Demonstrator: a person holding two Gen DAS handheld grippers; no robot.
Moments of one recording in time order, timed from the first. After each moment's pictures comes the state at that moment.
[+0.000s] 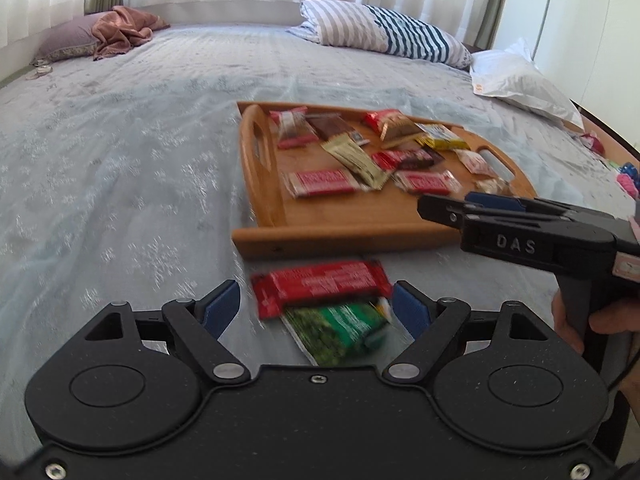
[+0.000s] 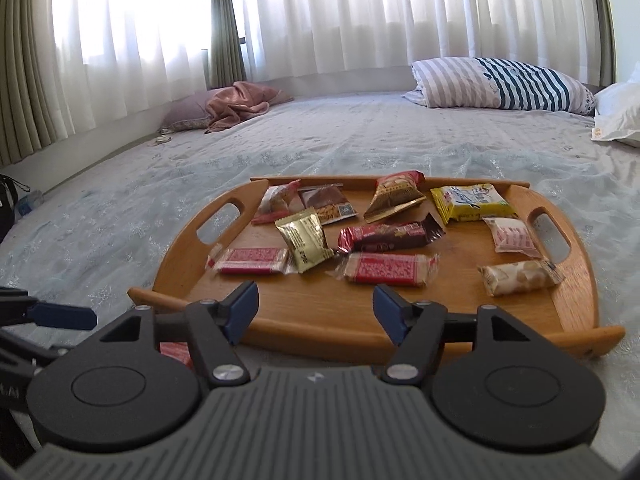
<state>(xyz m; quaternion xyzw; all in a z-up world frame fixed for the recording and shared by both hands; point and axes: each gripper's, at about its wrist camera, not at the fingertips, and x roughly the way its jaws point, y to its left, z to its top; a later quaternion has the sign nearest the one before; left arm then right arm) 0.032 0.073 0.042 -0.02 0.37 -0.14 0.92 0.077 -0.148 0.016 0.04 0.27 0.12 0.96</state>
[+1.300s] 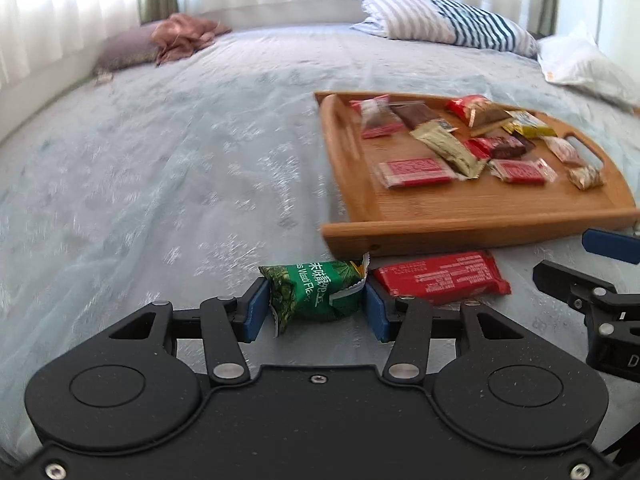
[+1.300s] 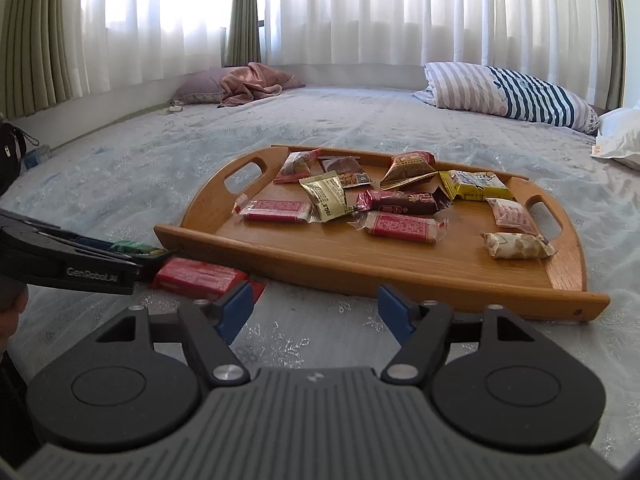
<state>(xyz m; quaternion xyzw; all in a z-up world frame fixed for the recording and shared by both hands) 0.059 0.081 0.019 0.03 0.37 -0.03 0.93 0.034 -0.127 0.003 -0.02 0.27 0.13 0.95</state>
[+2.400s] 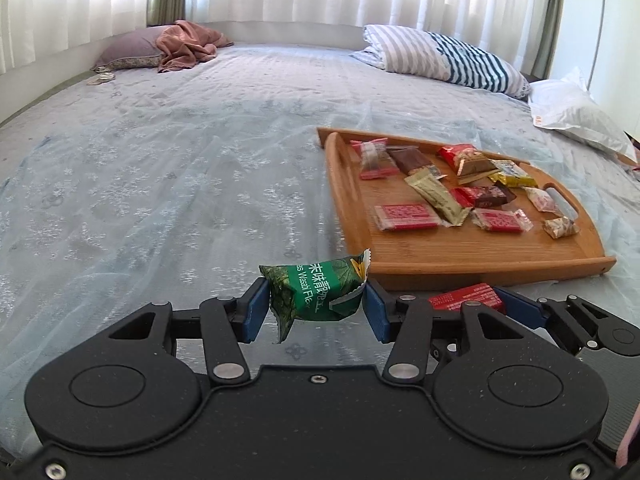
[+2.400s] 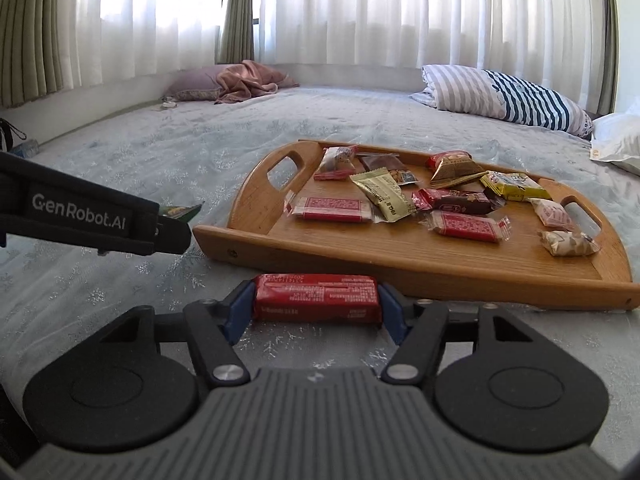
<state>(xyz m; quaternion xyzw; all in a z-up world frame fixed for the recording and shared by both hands) 0.047 0.104 0.048 -0.03 0.34 -0.05 0.94 0.042 -0.057 -0.012 -0.02 0.26 0.10 0.96</state>
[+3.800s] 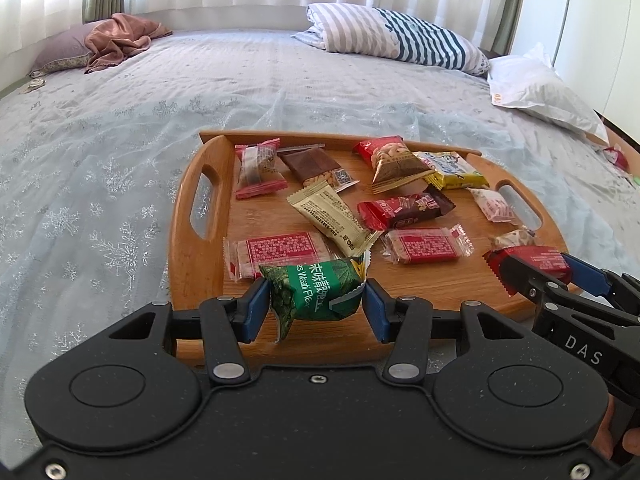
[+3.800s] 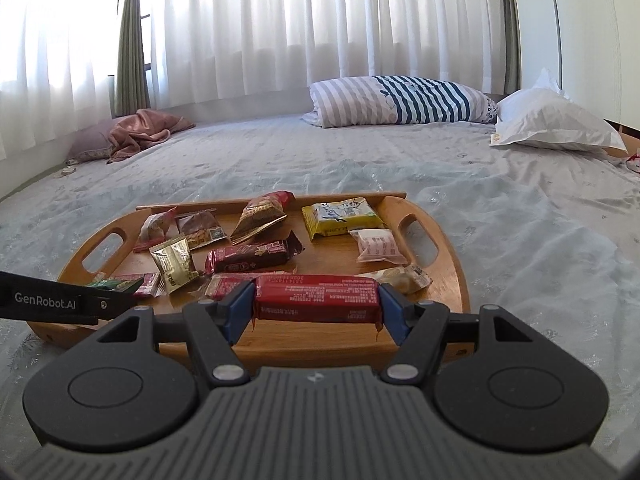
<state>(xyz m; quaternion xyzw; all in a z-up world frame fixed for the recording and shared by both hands) 0.122 0.008 0.041 -0.02 0.37 -0.11 0.92 0.073 -0.193 0.011 0.04 0.23 -0.03 0.97</state>
